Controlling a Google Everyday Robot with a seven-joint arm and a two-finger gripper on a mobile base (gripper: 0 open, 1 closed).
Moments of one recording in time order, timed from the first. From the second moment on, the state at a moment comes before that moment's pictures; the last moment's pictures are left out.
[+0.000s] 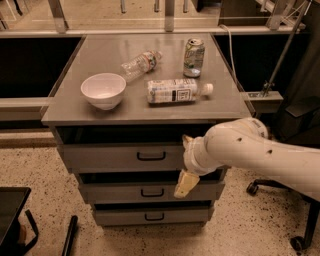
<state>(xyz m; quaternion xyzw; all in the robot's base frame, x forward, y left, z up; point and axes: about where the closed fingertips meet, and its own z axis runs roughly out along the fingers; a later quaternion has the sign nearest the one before) 0.540 -0.085 0.681 -0.63 0.72 -0.01 0.28</state>
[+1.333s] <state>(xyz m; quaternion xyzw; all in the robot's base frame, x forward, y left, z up) 0.588 -0.065 0.639 -0.62 0.73 -0.06 0.27</state>
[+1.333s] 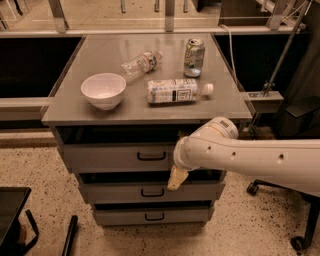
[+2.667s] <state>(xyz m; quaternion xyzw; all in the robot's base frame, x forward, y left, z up) 0.588 -0.068 0.648 -0.62 0.73 -0.06 0.27</state>
